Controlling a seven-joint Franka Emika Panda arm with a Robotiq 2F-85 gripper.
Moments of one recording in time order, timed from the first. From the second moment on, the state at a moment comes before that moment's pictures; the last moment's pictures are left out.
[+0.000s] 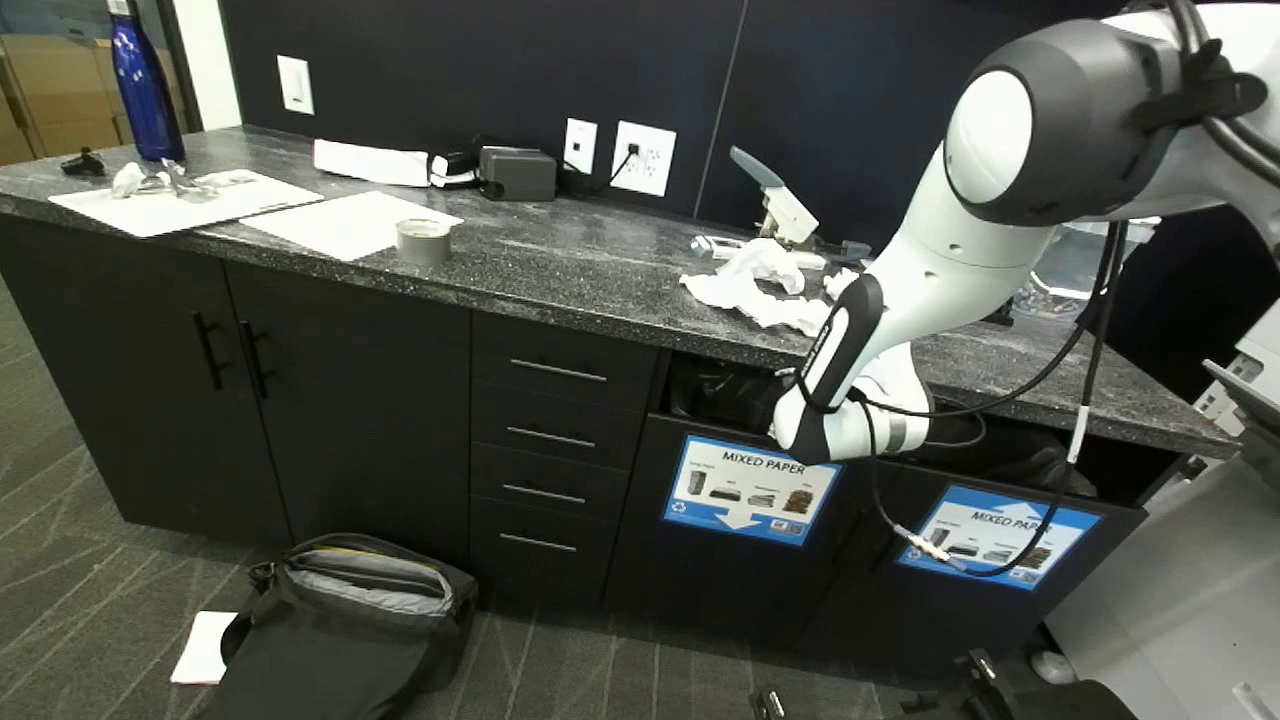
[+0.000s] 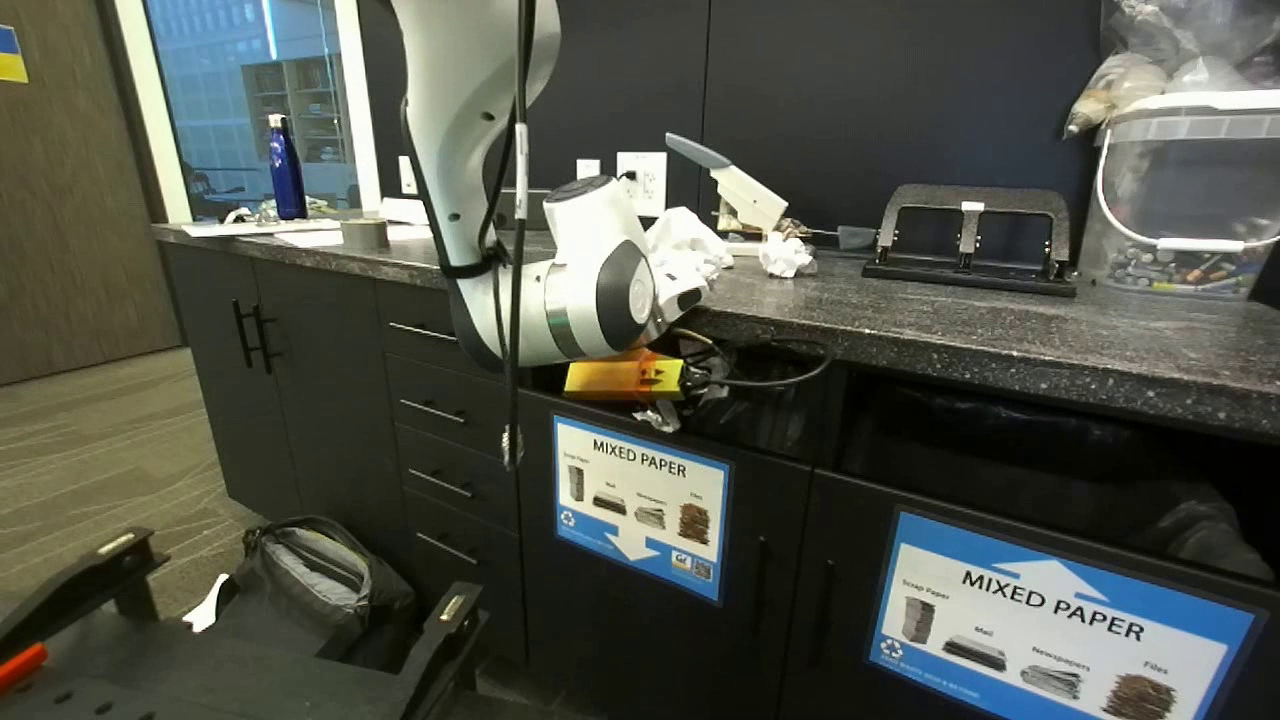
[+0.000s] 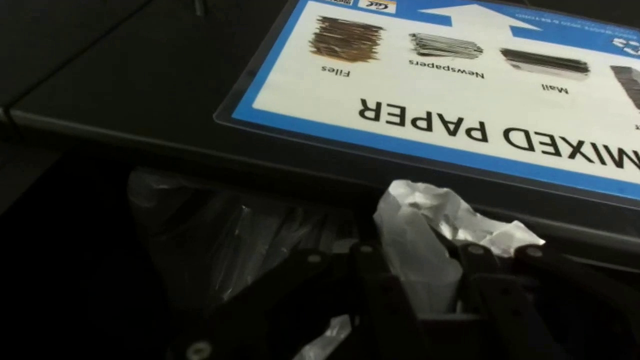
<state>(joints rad) 0.15 0.93 -0.32 -1.99 0.00 3.37 0.12</state>
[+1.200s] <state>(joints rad) 0.18 1.04 -0.29 -1.91 0.21 3.60 0.08</state>
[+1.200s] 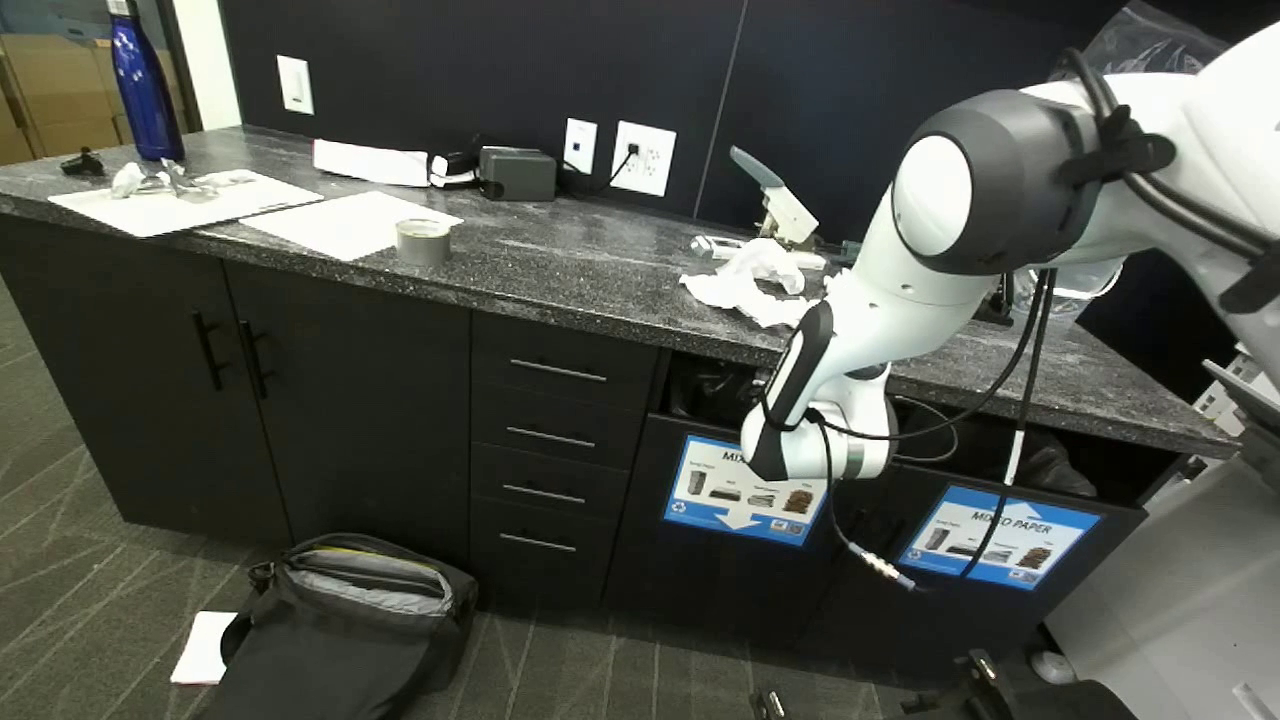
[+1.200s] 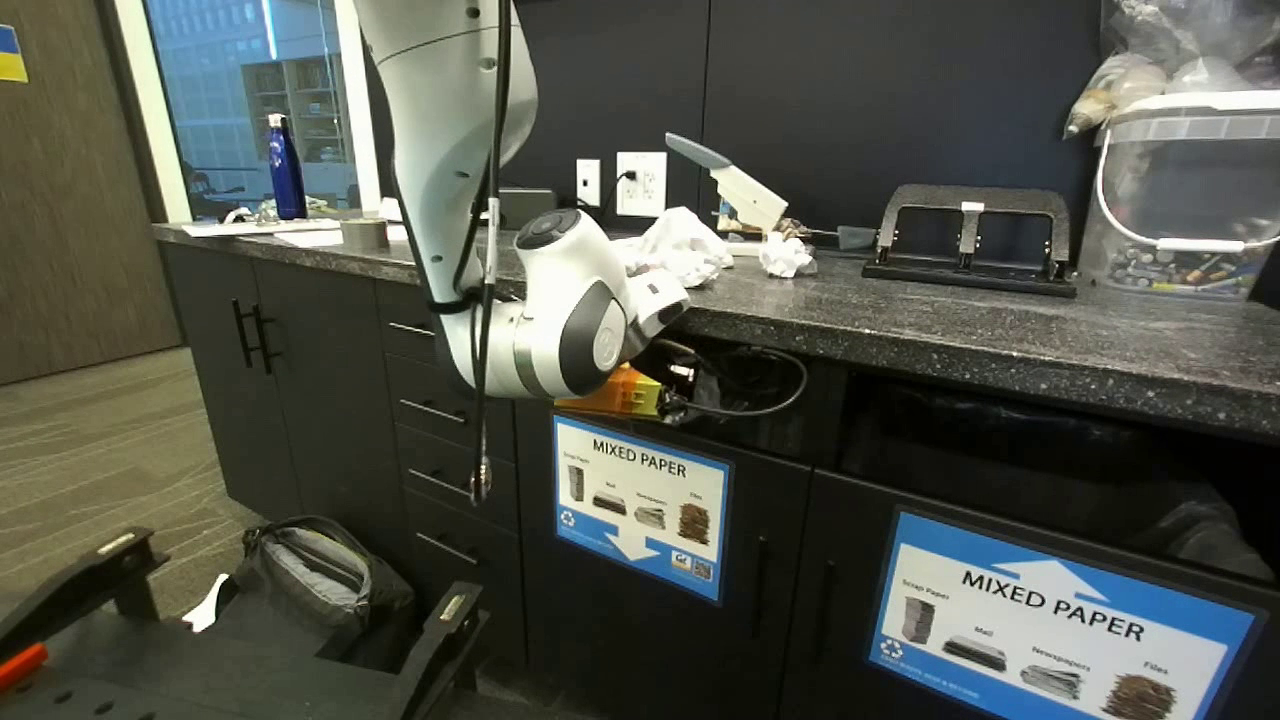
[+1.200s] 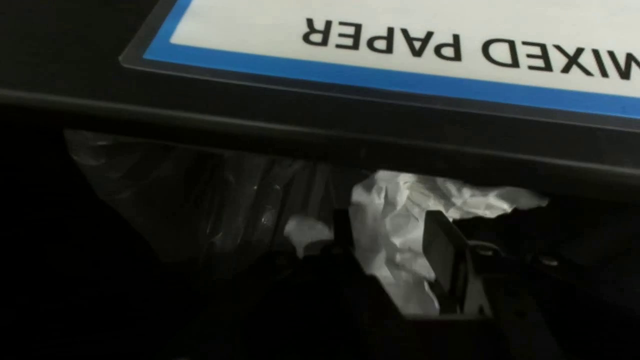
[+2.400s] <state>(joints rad) 0.25 0.61 -0.25 -2.34 0.19 3.27 0.02</state>
